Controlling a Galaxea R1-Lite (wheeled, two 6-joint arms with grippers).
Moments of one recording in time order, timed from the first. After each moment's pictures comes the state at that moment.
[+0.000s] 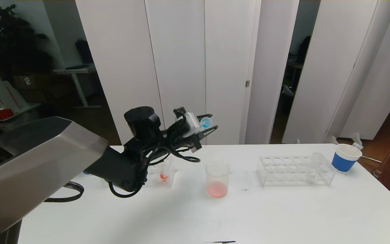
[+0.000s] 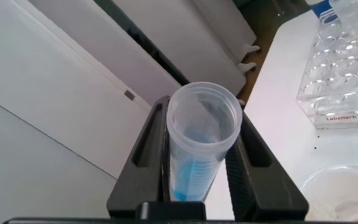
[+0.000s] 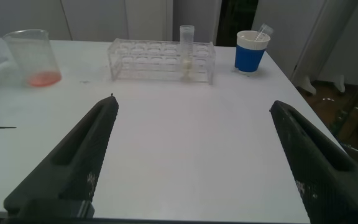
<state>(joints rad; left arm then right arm) -0.42 2.21 -1.16 -1.20 -0.57 0.70 0.00 0.00 0.00 -0.01 0.01 0.00</state>
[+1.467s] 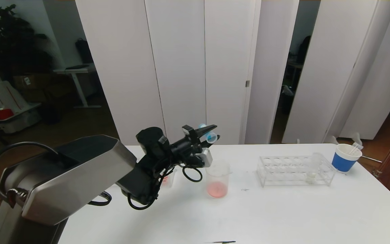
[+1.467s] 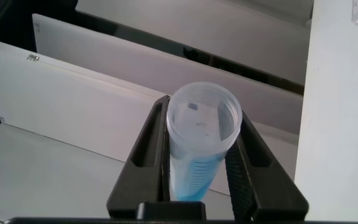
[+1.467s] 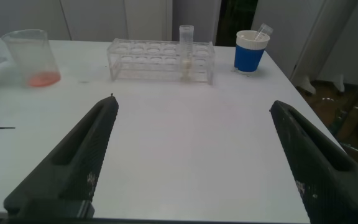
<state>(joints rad) -0.43 2.40 -1.17 -1.48 -0.54 1.20 0.00 0.00 0.00 -0.01 0.01 0.00</state>
